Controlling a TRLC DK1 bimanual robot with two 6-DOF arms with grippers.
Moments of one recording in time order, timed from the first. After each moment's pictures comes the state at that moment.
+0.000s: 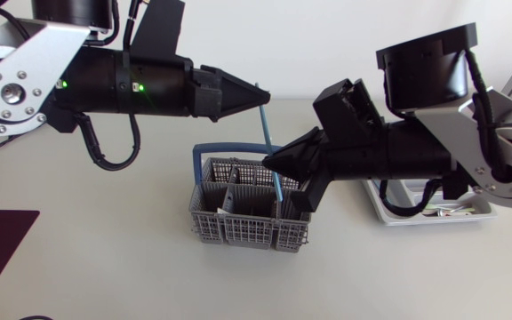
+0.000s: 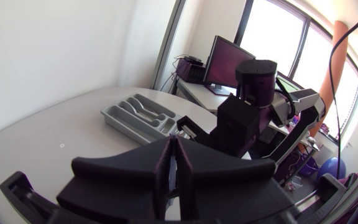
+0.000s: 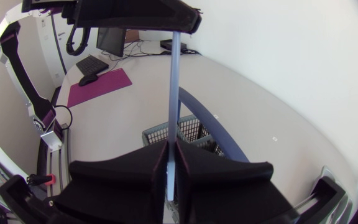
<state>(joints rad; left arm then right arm) -0.52 1.38 1.15 -0.12 0.69 -0.05 0.61 1.25 0.89 -0.19 -0.40 -0.19</state>
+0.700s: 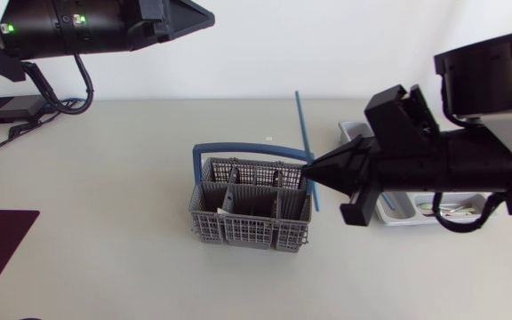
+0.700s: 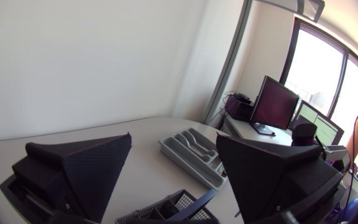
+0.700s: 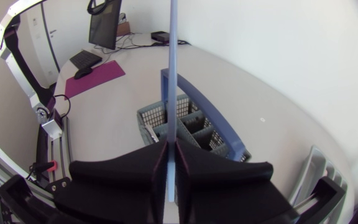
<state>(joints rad) -0.28 1.40 1.29 -0.12 0.57 -0.16 0.47 1.07 0.84 -0.39 -0.43 -0.24</state>
